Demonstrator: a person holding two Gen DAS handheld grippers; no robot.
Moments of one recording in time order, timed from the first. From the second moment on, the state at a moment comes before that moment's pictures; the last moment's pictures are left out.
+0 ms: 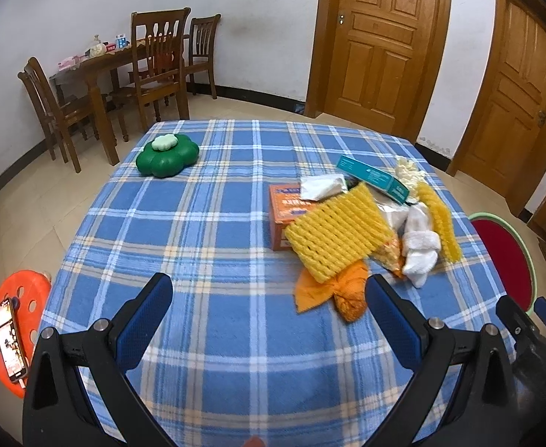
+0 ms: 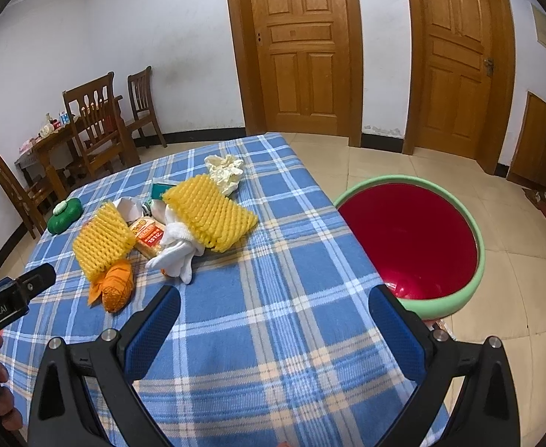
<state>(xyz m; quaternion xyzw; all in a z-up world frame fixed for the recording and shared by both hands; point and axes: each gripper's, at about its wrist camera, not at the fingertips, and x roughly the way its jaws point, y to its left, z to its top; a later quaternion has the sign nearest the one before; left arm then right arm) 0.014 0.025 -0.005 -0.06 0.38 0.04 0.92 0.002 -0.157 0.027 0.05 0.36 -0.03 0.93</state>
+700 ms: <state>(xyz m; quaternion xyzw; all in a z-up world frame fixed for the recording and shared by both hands) 0.069 0.032 -0.030 -0.09 0.42 0.03 0.90 0.082 -0.152 0.023 0.05 0.38 0.02 0.93</state>
